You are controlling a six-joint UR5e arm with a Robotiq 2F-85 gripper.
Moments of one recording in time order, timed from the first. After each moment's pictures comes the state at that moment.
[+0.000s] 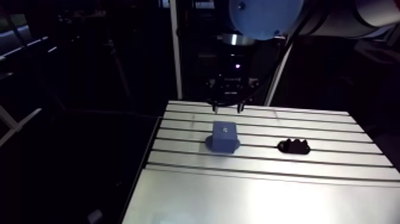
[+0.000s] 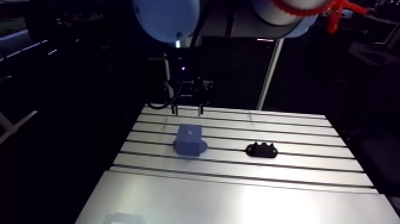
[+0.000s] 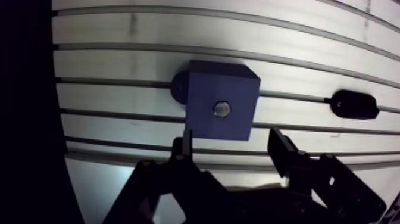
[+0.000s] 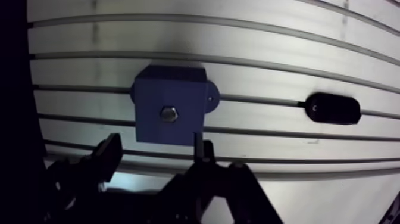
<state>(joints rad) 0.07 -1.33 1.80 -1.99 -1.58 -1.60</state>
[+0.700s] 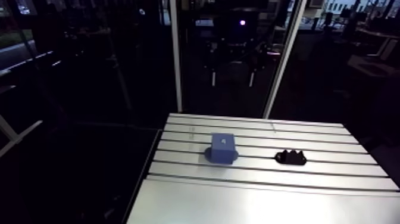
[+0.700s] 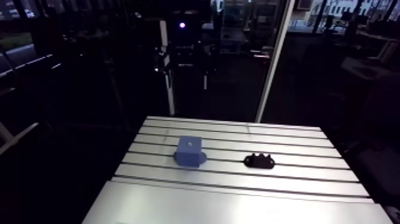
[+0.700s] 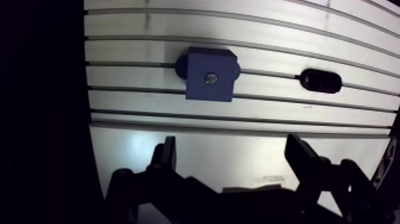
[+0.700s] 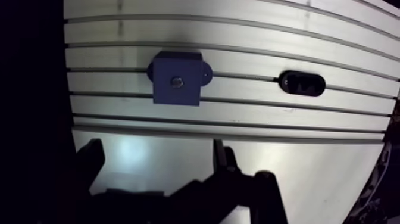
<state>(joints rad) 0.06 -1.41 1.57 -1.67 -1.58 -1.59</state>
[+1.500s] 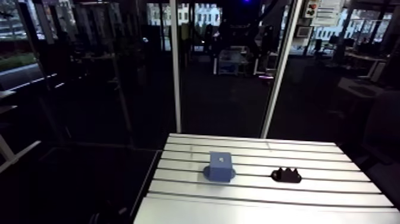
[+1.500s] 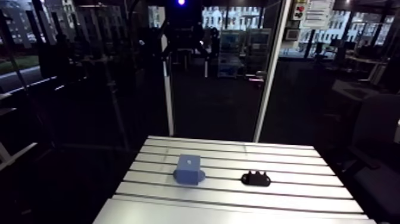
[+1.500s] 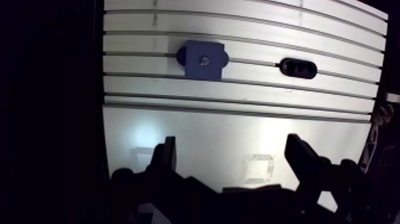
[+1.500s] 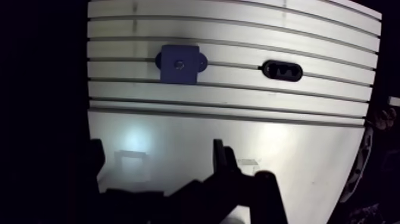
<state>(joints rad) 0.06 -1.55 1.47 -1.51 -1.58 -1.59</state>
